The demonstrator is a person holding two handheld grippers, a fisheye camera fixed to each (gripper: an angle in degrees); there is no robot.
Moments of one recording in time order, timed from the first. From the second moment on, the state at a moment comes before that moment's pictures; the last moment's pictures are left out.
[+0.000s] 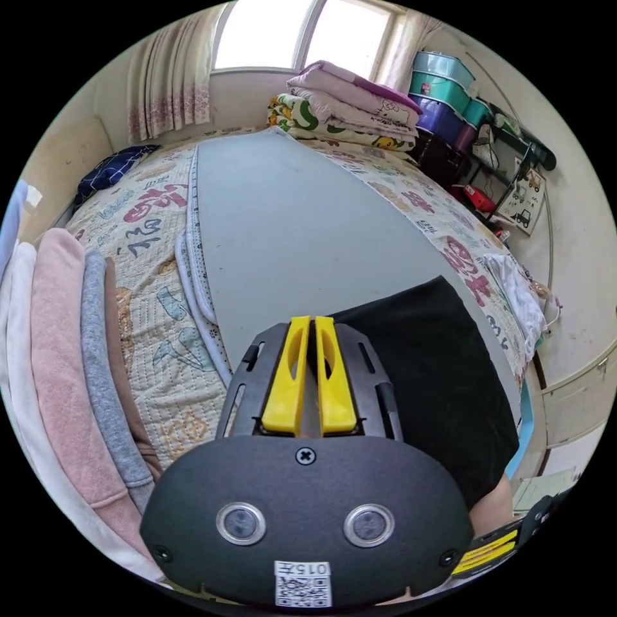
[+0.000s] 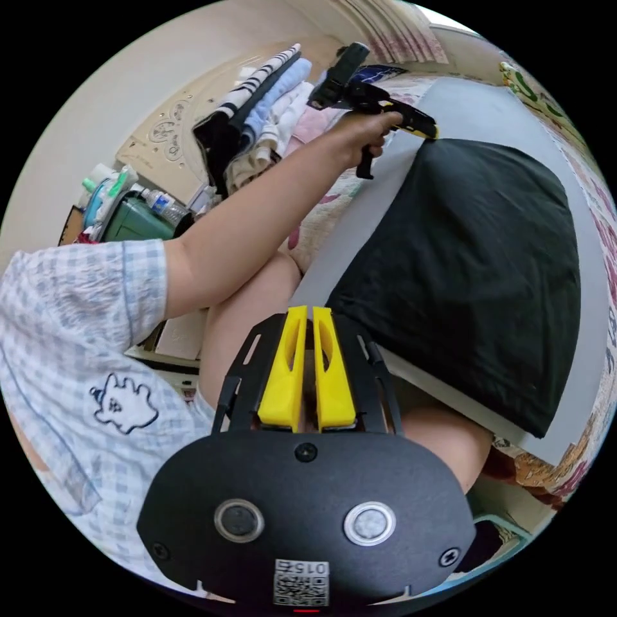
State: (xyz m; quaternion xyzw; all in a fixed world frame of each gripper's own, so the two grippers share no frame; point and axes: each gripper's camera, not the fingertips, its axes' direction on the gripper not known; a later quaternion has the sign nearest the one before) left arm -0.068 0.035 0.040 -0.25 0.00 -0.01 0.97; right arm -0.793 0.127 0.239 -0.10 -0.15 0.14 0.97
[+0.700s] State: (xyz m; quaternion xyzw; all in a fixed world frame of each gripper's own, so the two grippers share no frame) left arm -0.027 0.071 0.044 -0.26 0.09 0.03 0.96; right arm -0.524 0.309 0.229 -0.02 0.02 0.40 0.91
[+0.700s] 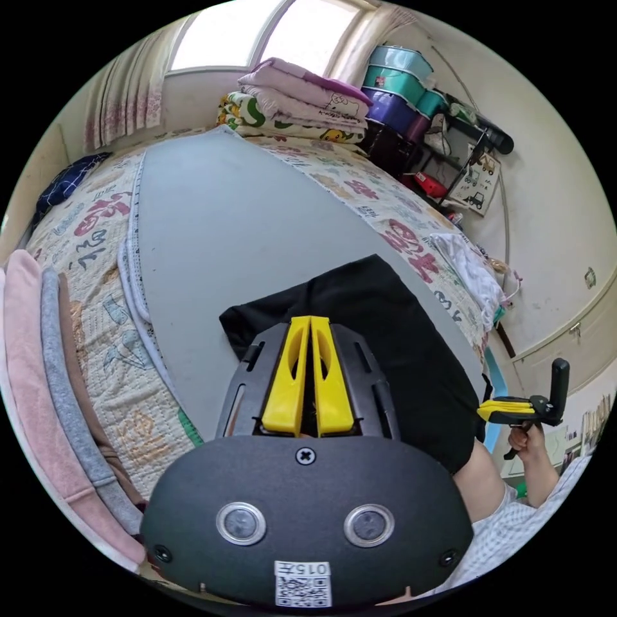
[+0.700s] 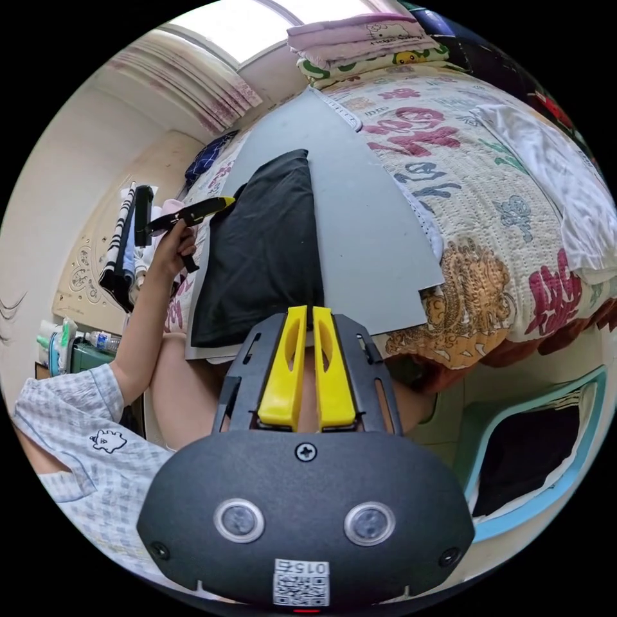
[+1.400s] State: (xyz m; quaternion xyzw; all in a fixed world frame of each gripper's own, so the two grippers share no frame) left arm -0.128 0.104 0.040 -0.21 0.13 -0.15 0.96; right arm -0.645 0.268 0.383 -0.04 -0.04 0.17 0.98
